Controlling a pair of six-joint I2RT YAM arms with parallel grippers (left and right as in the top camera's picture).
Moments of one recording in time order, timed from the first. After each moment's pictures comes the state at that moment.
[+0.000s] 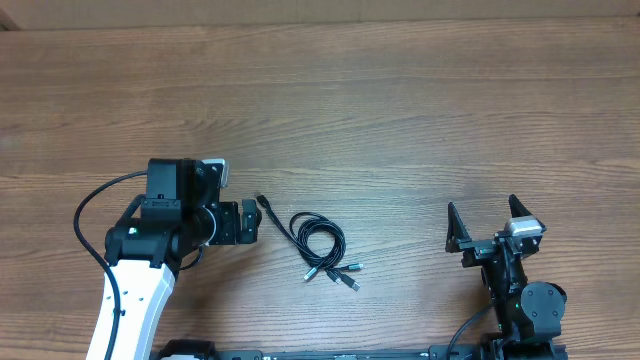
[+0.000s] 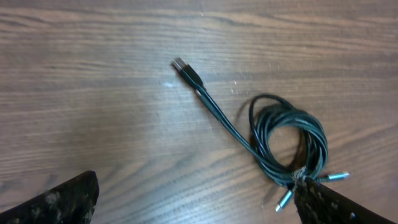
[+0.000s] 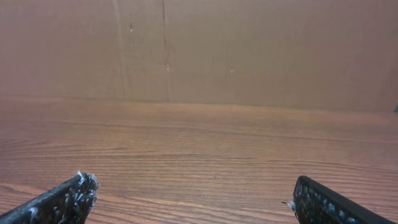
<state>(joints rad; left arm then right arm) -0.07 1.10 0.86 -0.89 0.25 -0.10 0.04 0.01 0.02 -0.03 -0.09 0.01</state>
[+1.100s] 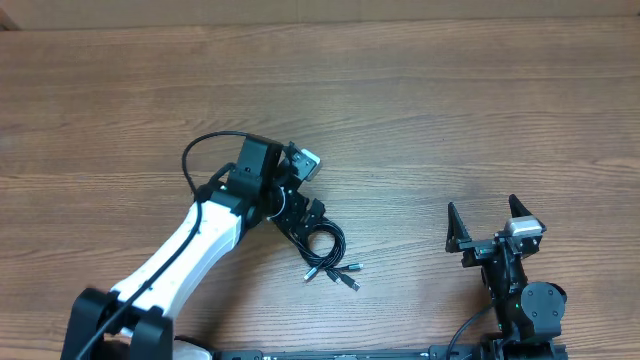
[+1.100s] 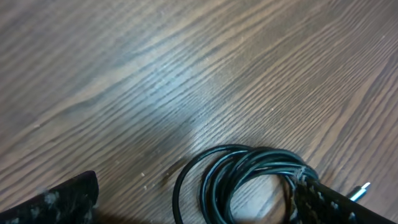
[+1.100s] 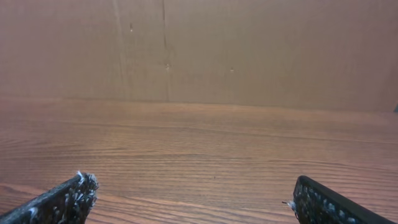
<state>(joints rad) -0.38 1.50 0.87 -0.46 0.31 0.19 0.04 0.01 0.02 -0.03 -0.09 0.01</state>
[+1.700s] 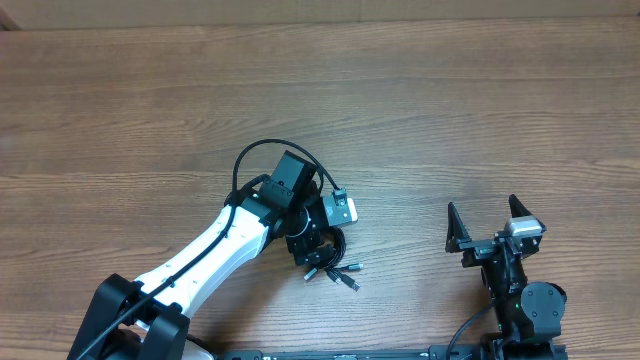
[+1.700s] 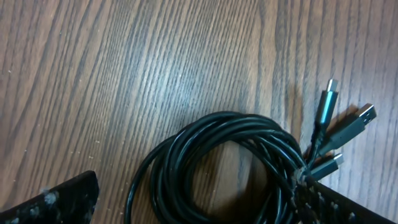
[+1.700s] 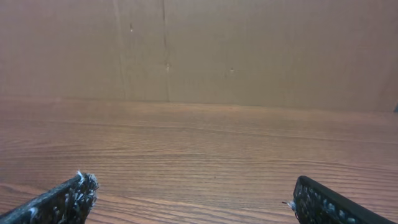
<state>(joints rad) -0.54 1.54 0.87 -0.53 0.31 0.74 0.04 0.01 0.02 -0.03 -0.09 0.01</state>
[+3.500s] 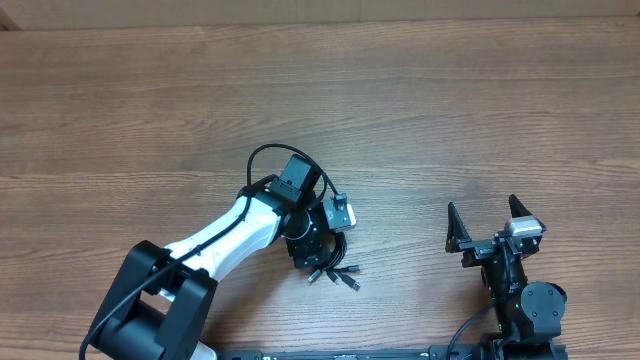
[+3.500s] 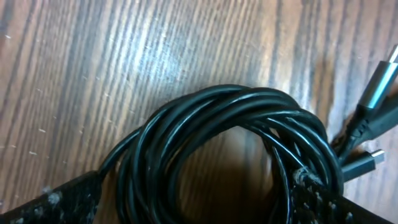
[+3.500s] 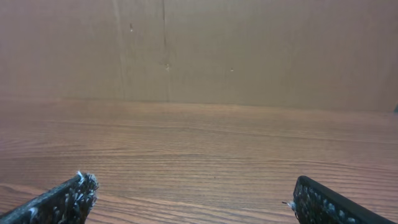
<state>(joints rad) -0.54 1.68 0.88 -0.52 0.28 0.73 0.04 0.01 0.02 -0.03 -0.09 0.01</state>
